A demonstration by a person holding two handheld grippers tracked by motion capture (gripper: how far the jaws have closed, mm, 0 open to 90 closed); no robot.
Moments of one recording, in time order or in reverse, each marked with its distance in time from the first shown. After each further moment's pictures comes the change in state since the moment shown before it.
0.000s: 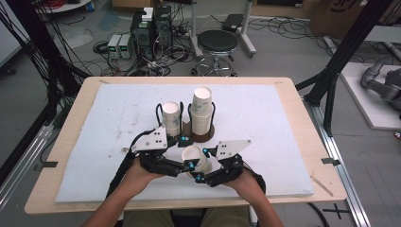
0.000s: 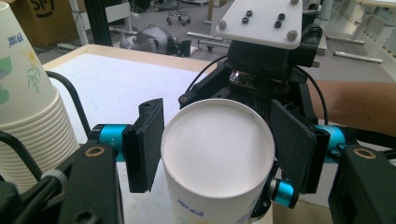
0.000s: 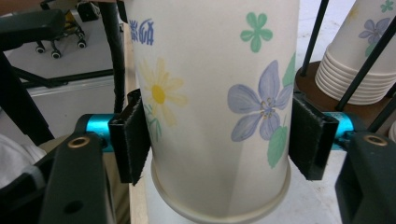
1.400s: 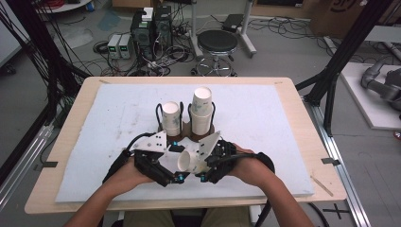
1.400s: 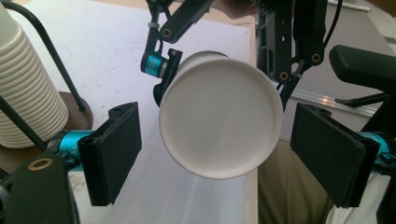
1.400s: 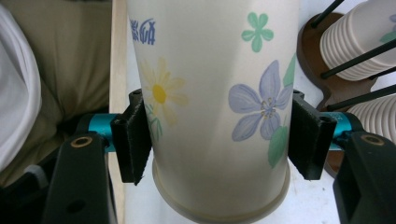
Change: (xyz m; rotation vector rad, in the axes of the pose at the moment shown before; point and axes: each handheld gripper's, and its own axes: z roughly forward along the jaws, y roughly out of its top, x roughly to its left) left arm 0.005 -0.008 -0.008 0.215 -0.080 0.007; right arm 0.006 0.065 0.004 0.545 -0.014 -0.335
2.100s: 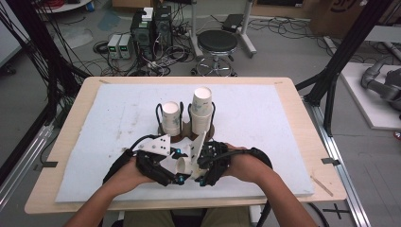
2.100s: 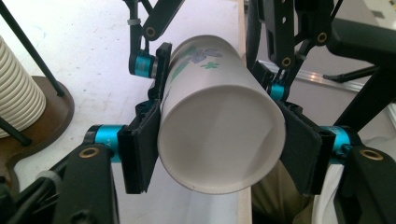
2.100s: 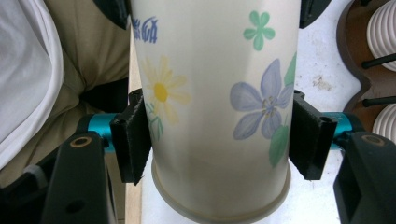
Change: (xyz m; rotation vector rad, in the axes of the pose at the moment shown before) left arm 0.002 -0.003 0.006 0.090 -0.051 0.029; right arm -0.001 0.016 0.009 0.139 0.099 -0.030
